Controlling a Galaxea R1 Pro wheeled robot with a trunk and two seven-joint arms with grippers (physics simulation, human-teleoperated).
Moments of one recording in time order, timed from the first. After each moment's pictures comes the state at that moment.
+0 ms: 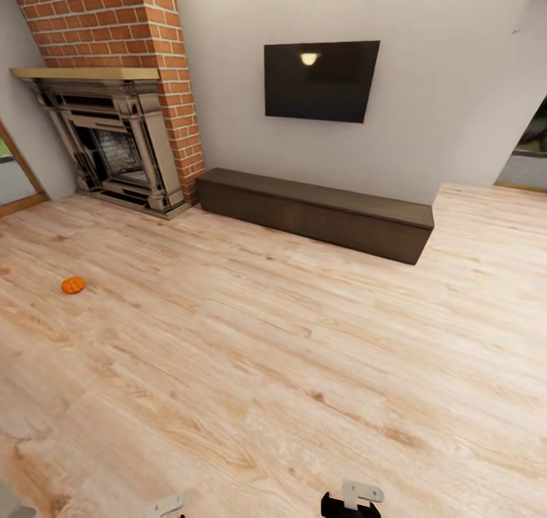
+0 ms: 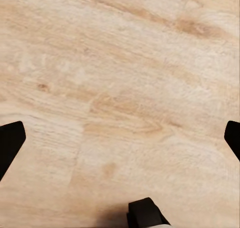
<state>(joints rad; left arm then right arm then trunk) -0.36 -0.04 -0.13 -0.17 0.34 -0.21 0.29 -0.38 0.15 0.49 -0.23 -0.49 -0.22 -0.49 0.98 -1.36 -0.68</state>
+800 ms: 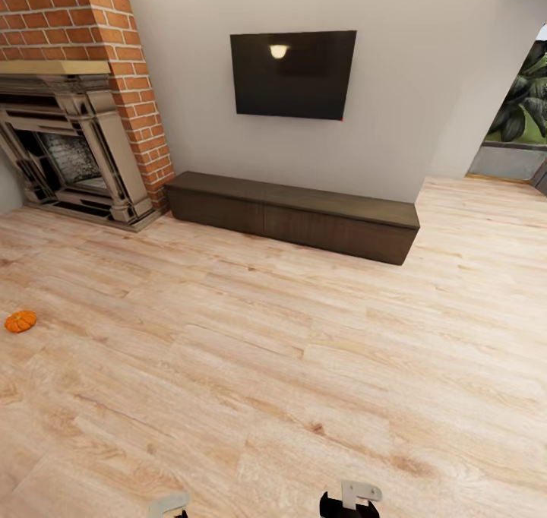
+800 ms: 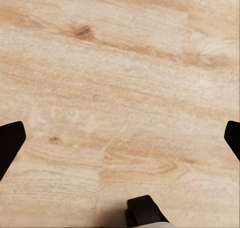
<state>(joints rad) -0.36 -0.04 -0.13 -0.17 0.25 -0.24 0.29 -0.38 0.16 0.52 -0.23 -0.49 -0.22 -0.49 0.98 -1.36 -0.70</state>
